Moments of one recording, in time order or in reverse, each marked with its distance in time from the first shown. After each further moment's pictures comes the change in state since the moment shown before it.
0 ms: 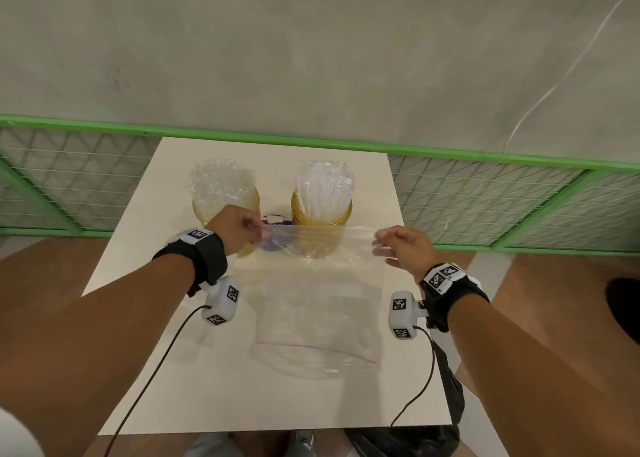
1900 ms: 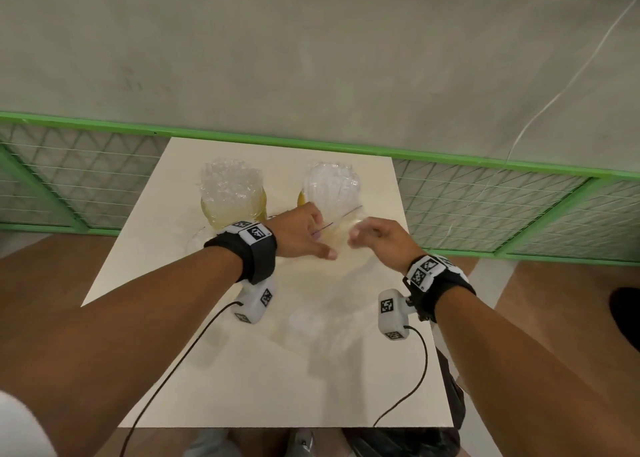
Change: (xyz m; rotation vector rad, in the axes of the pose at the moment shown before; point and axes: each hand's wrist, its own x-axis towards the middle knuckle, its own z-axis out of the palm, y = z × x) left_hand -0.023 0.084 0.039 0.217 -0.285 0.159; right_hand -0.004 -0.021 0.033 -0.208 -0.248 -0.302
